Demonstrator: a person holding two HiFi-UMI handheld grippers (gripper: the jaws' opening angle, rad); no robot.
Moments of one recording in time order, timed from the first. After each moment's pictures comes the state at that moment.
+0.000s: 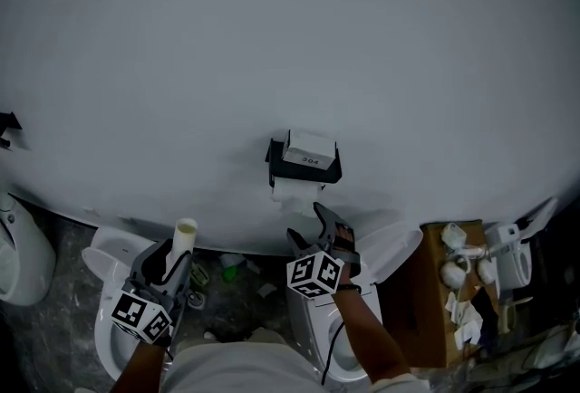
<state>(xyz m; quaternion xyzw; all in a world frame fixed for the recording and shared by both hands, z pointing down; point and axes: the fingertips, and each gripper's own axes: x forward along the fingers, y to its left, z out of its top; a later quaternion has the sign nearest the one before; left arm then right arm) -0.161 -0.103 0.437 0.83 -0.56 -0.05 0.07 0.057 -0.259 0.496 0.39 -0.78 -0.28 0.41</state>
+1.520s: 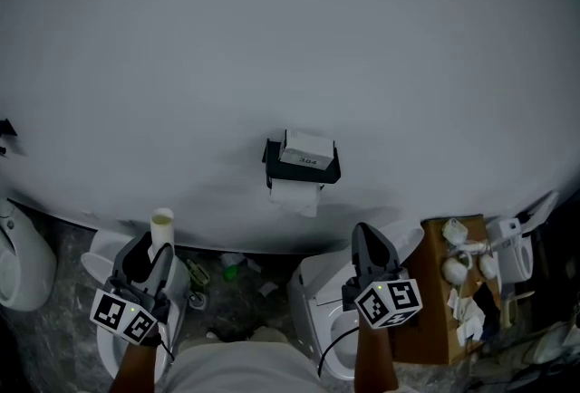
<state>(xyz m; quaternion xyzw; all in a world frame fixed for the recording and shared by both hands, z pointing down) -0.192 -0.111 0.403 0.81 -0.57 -0.09 0.05 0.160 -0.215 0.369 0.51 -0.86 0.03 -0.01</state>
